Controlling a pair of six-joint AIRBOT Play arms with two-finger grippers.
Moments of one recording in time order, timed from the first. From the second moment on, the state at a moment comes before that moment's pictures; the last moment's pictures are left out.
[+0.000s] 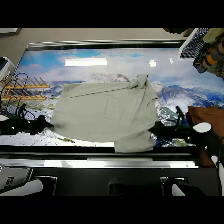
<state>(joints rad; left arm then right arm) 0.48 -1.35 0.81 0.83 -1.14 -1.21 -0.20 -1.02 0.58 -0.70 1.07 1.30</state>
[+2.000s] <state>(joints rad) 0.11 -1.66 1.48 1.12 -0.75 -1.54 -0.06 -1.97 1.95 -0.95 1.02 1.71</state>
